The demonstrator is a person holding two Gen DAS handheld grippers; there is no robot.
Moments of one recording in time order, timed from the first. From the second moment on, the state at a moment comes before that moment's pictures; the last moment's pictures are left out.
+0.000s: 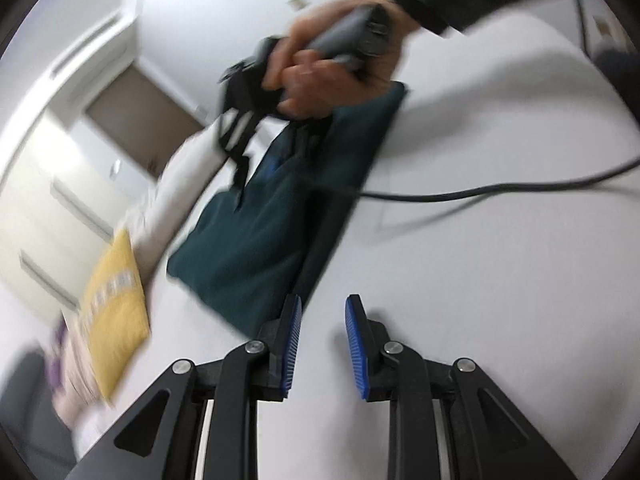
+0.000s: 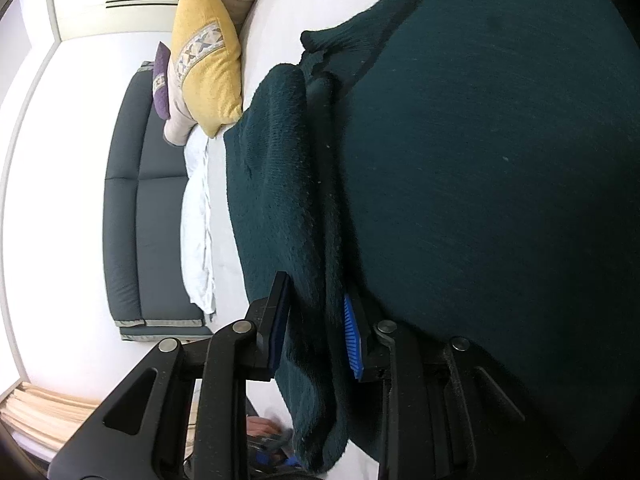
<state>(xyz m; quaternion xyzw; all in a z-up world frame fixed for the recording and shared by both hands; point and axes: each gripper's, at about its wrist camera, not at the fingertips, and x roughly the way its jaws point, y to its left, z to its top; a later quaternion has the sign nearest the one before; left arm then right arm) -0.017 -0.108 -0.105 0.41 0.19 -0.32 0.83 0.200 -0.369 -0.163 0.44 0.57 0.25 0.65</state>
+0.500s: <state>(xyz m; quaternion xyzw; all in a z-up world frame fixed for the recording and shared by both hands) 0.074 -0.019 -0.058 0.02 0.35 -0.28 0.89 0.193 -0.381 -0.122 0.35 0.54 0.20 0.73</state>
